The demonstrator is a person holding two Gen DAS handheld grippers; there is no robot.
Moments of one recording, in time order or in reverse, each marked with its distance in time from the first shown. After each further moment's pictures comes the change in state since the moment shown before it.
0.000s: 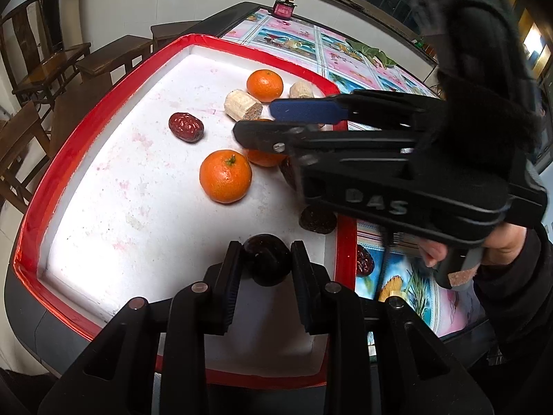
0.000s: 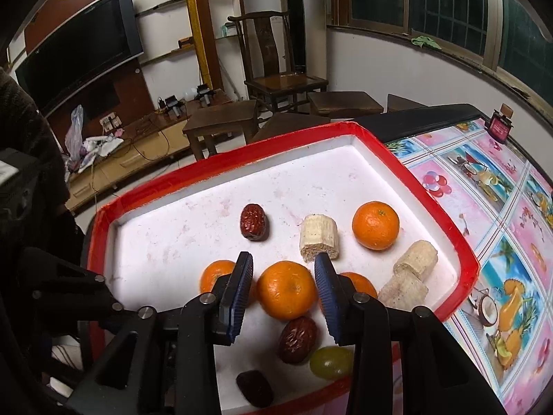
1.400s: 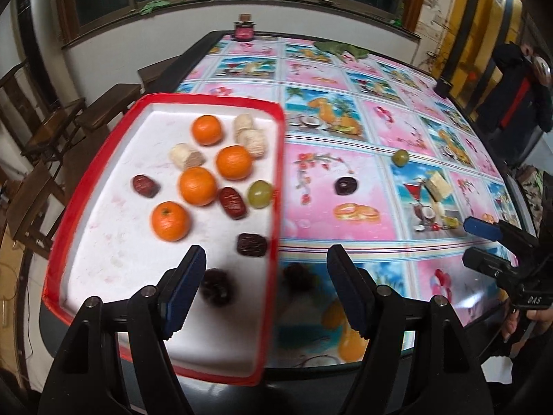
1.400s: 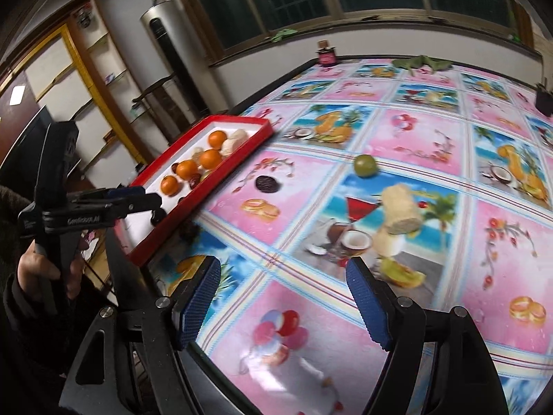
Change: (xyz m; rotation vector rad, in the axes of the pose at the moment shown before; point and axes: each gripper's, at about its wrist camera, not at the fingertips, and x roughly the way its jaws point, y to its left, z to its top) left arm -0.017 -0.083 0.009 0.199 -0.059 0.111; right arm -0.194 -0.064 -0.212 0.542 -0.150 -0.138
